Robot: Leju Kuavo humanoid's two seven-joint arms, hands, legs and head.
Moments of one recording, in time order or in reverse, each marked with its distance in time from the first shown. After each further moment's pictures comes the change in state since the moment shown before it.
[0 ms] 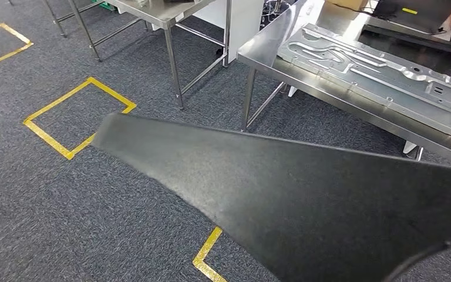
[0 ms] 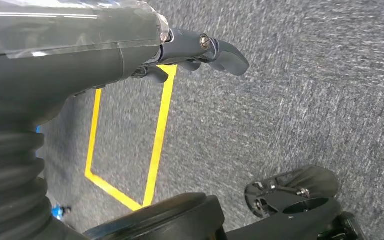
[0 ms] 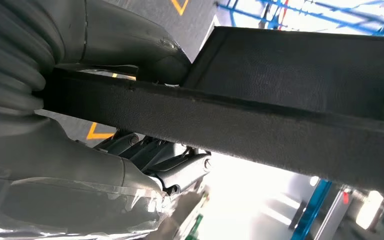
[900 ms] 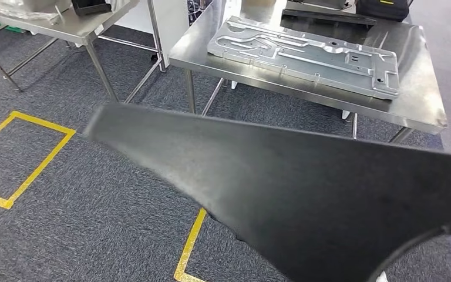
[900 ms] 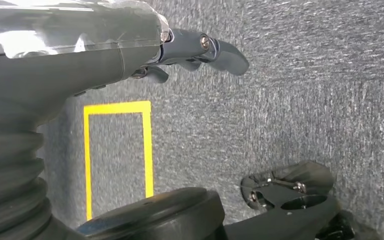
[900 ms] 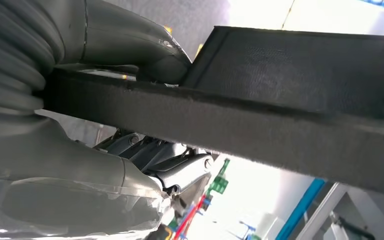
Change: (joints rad) left arm -0.004 -0.001 0.004 0.000 0.011 0.001 -0.004; right arm -0.047 0.001 0.002 0.016 -0.016 0.024 0.022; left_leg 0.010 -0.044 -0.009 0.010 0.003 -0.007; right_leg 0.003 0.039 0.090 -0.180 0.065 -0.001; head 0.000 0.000
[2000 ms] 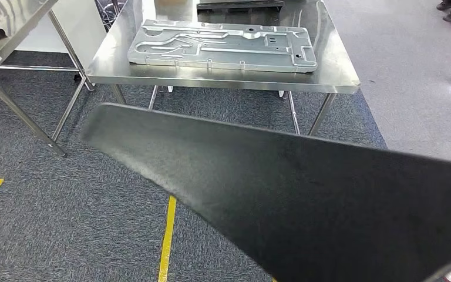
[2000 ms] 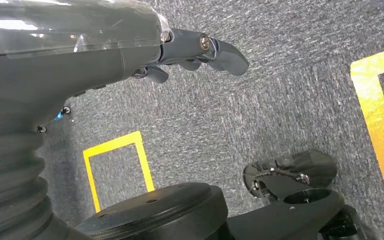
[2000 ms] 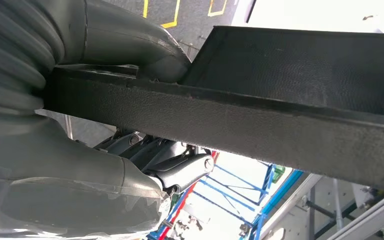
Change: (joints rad) left arm 0.000 0.006 0.029 0.000 0.038 -0.069 0.004; right arm -0.023 -0.001 0.000 0.002 -0.001 -0.006 -0.010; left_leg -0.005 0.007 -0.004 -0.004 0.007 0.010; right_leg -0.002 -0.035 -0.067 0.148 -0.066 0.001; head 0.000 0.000
